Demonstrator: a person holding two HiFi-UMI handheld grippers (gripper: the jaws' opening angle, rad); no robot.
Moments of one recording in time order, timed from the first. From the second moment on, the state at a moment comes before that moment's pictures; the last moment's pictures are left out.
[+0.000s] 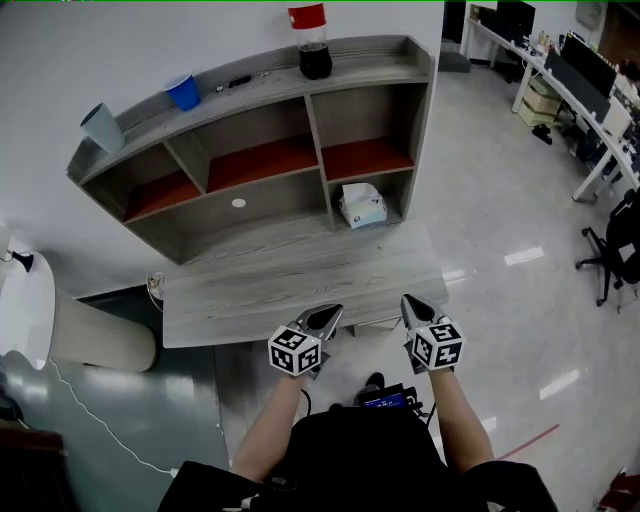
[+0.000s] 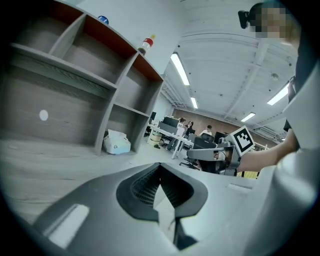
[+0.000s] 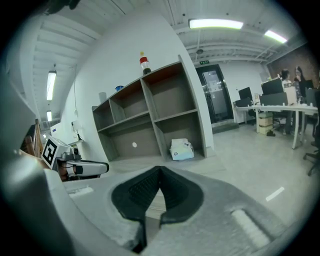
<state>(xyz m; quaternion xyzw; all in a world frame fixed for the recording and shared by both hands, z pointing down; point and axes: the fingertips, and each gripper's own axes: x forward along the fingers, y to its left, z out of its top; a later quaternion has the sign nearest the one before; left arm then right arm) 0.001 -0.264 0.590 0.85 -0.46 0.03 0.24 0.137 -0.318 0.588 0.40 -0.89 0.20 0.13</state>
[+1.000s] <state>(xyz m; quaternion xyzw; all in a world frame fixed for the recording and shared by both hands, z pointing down) -0.029 -0.151 0.612 0.85 -0.45 -0.01 0.26 0.132 -0.189 0.589 0.42 -0.87 0.19 0.15</state>
